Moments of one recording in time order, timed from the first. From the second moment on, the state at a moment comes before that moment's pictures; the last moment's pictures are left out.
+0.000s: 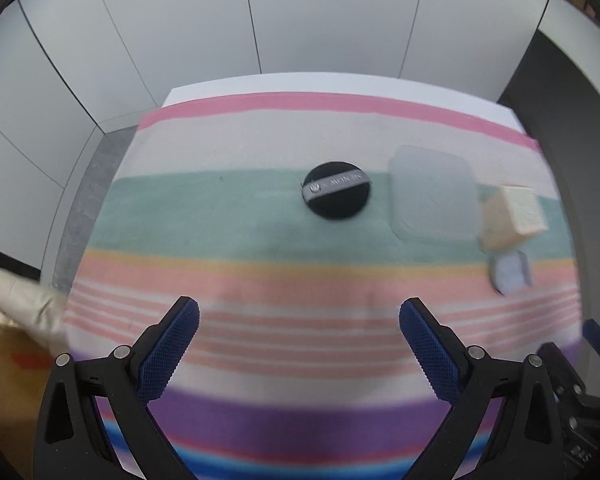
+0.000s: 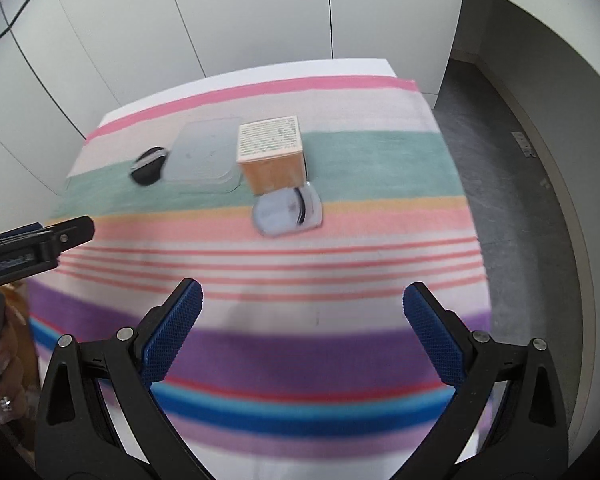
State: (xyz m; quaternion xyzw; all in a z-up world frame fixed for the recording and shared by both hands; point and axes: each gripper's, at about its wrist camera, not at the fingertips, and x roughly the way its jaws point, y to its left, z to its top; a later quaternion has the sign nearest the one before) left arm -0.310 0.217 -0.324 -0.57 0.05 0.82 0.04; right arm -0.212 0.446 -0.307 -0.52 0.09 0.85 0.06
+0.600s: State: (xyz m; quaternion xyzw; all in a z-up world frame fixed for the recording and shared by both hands) left arm -0.385 0.254 -0.372 -0.54 0.03 0.84 0.04; right arm -0.279 0.439 -0.366 -0.54 0.04 0.84 0.07
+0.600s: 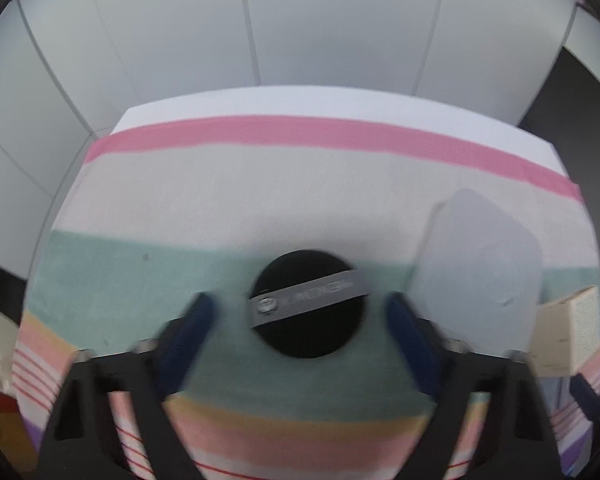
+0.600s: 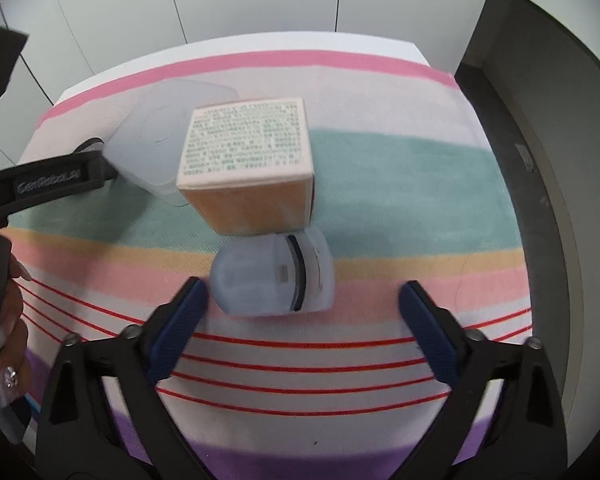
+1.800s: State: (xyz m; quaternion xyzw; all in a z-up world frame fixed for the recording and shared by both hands) left arm -0.341 0.248 -0.217 -0.48 0.06 0.87 0.05; right arm -0.265 0.424 -0.228 -0.49 0.02 0.87 0.07
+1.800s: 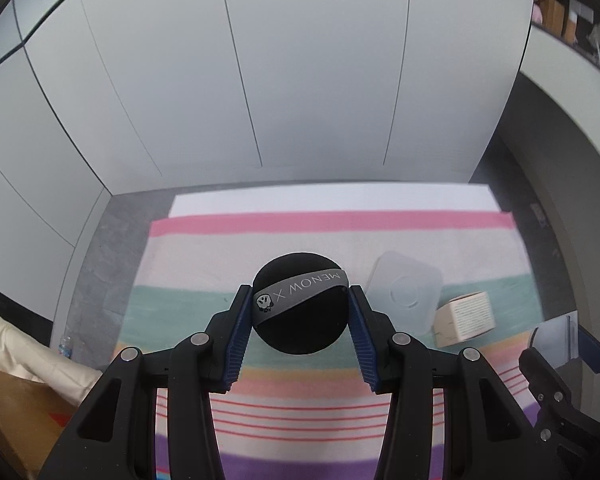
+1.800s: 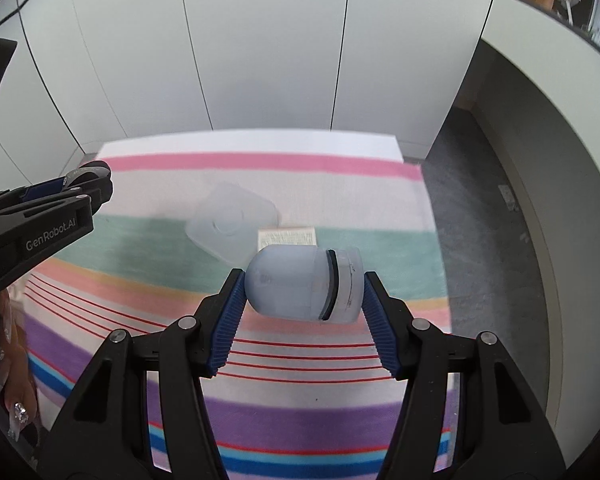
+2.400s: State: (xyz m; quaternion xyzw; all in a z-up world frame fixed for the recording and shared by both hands) left arm -0.275 0.223 -0.058 -0.43 0.04 0.90 0.06; right arm -0.230 0.418 -0.063 -0.42 0.01 0.90 0.07
